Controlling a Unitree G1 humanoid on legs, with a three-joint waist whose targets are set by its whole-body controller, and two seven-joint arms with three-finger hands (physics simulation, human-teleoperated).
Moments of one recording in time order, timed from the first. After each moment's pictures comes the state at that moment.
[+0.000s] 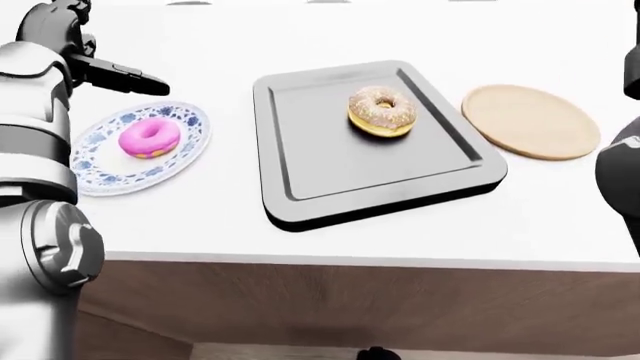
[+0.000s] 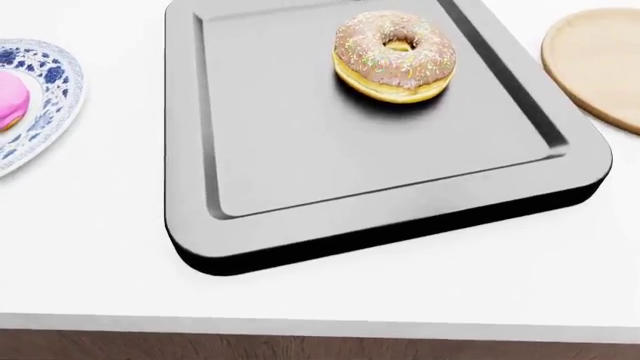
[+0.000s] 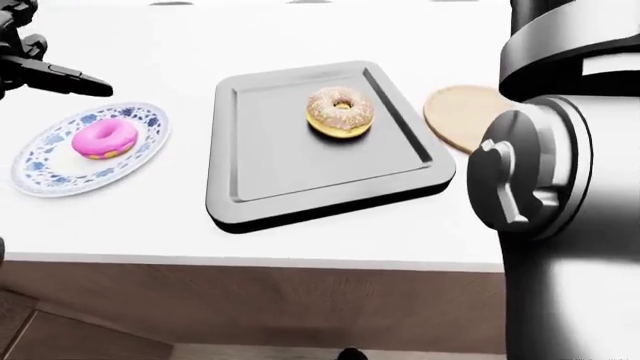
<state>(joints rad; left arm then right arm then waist) -1.47 0.74 0.18 1.31 0.30 0.16 -0.27 -1.90 -0.54 -0.15 1.23 -0.23 0.40 0.31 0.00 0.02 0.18</state>
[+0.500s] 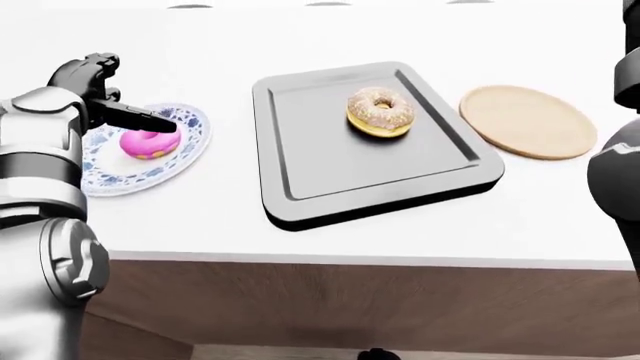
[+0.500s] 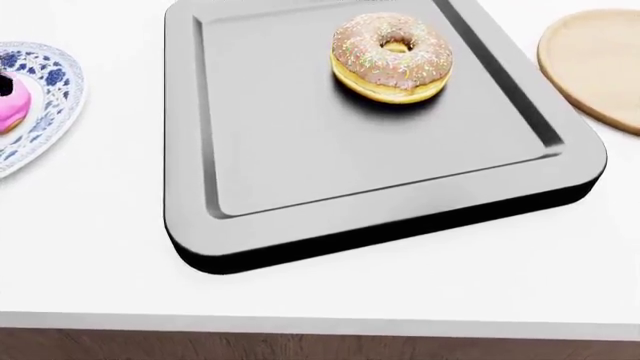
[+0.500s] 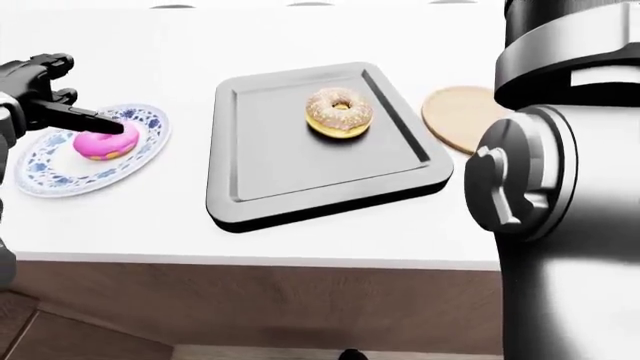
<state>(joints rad) -1.36 0.74 0.19 1.32 0.30 0.23 -0.37 -1.87 -0.54 -0.15 1.21 -0.20 0.40 0.29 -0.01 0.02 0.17</state>
